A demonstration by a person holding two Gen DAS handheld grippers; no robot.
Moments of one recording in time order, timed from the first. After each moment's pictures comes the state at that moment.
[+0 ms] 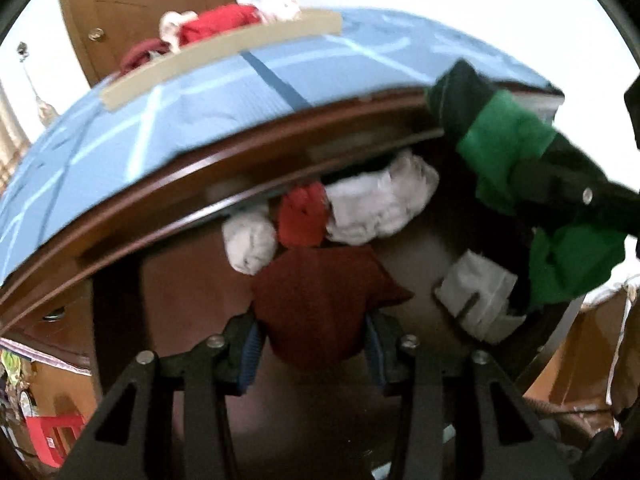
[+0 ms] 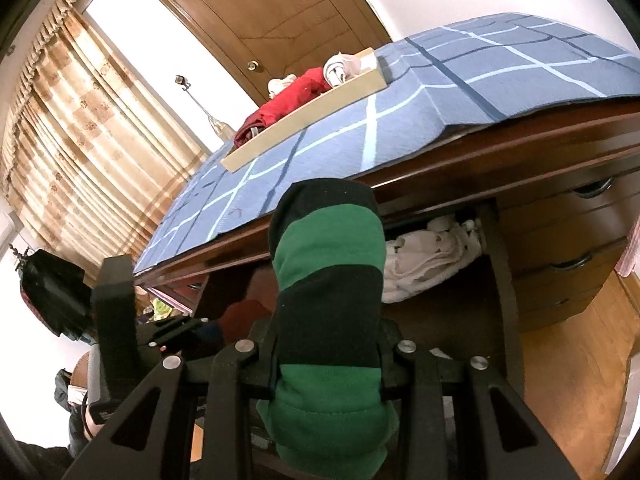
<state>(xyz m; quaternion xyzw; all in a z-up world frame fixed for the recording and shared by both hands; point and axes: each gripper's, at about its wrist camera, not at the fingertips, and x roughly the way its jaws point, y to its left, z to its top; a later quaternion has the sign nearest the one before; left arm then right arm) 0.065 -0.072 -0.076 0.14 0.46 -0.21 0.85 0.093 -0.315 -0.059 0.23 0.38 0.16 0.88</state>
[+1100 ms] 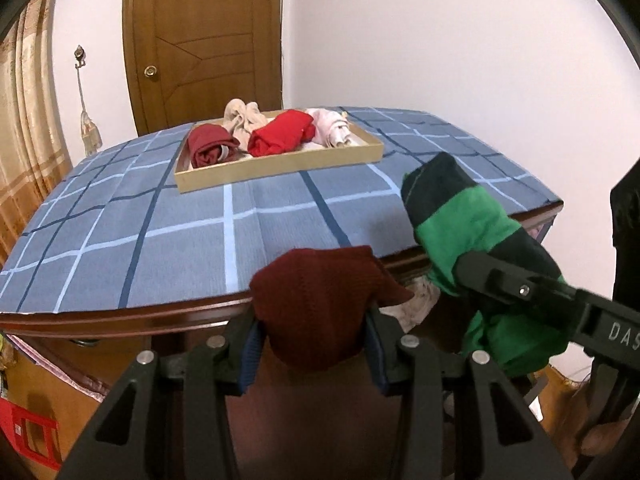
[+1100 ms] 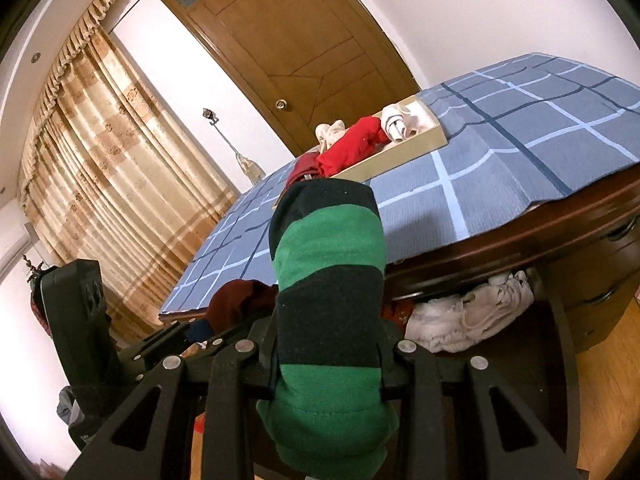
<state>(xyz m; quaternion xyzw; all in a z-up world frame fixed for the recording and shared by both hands) 0.065 -0.033 -0.003 0.06 0.34 -0.19 0.92 0.103 -0.273 -0.010 0.25 0.30 0.17 0.90</state>
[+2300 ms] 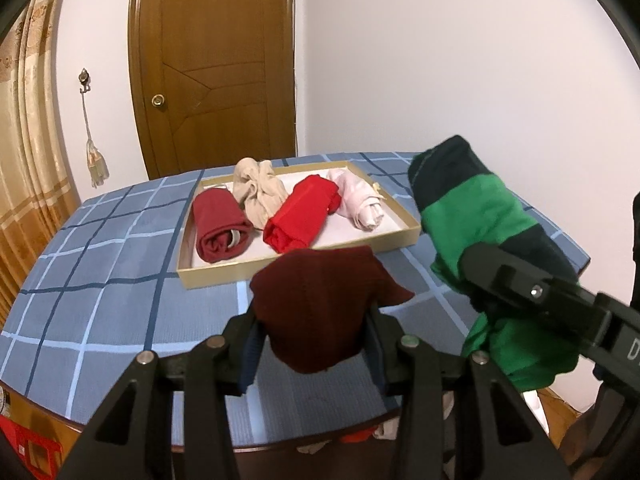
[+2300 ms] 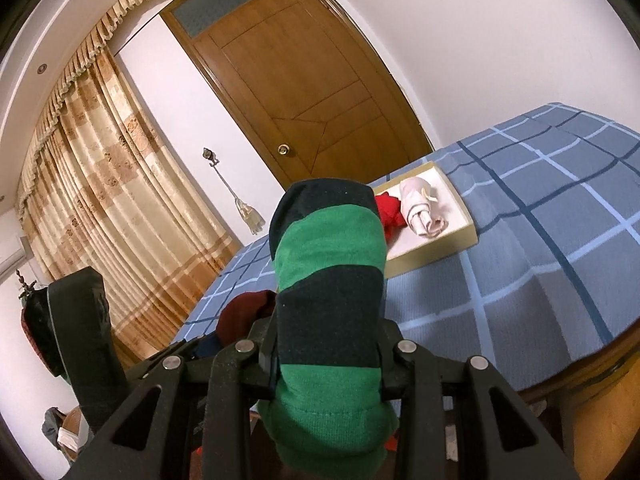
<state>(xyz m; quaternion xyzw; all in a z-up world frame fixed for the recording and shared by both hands) 0.150 -0.053 0.042 0.05 0.30 -0.17 0.94 0.186 -0.271 0.043 0.25 0.23 0.15 0.93</state>
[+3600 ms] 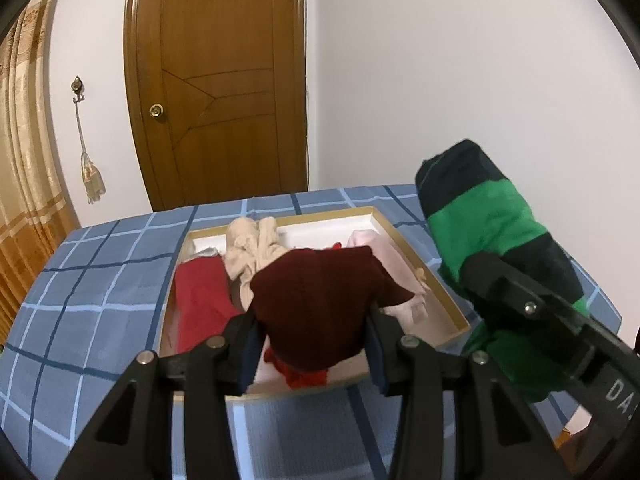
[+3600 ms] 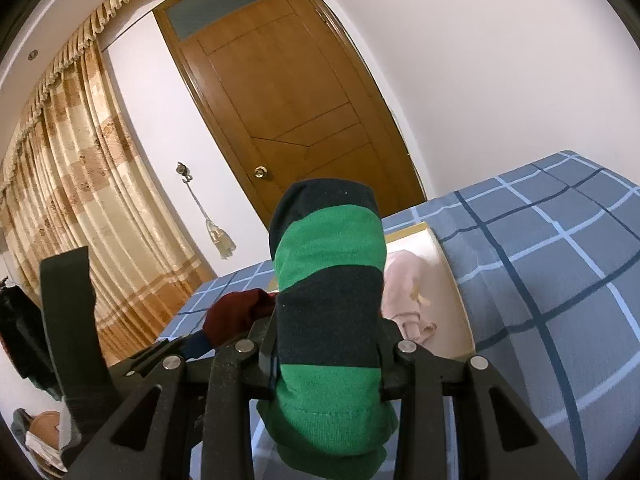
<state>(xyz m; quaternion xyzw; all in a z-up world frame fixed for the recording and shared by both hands) 0.274 -0.086 0.067 0.05 0.29 -0.14 0.95 0.309 -0.289 0.070 0.21 0.21 0.10 0.95</state>
